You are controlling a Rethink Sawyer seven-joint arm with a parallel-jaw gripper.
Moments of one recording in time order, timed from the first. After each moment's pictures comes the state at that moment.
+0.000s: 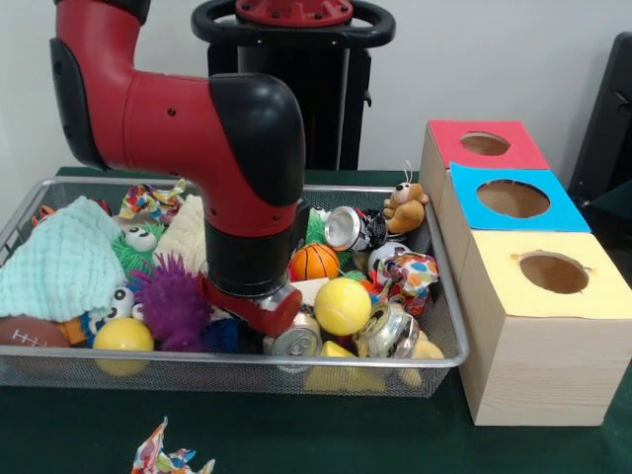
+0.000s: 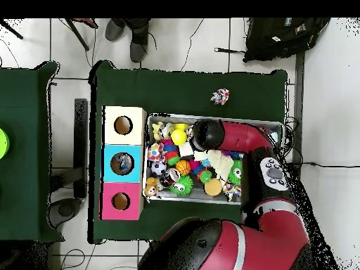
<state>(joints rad) -0.40 -0.29 0.11 1.27 -0.27 0.58 2.27</state>
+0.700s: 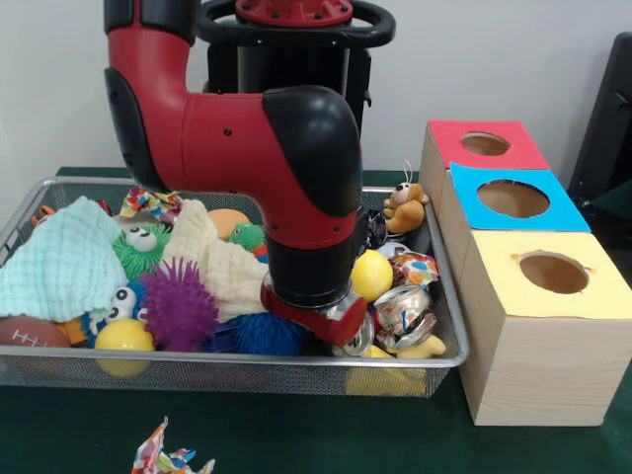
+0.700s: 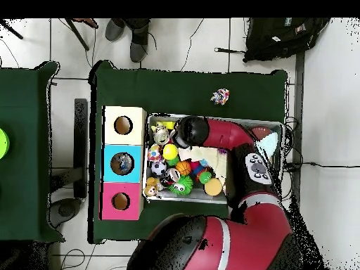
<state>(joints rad) -0.35 -0.27 0.15 1.28 -0.18 0.58 2.27</state>
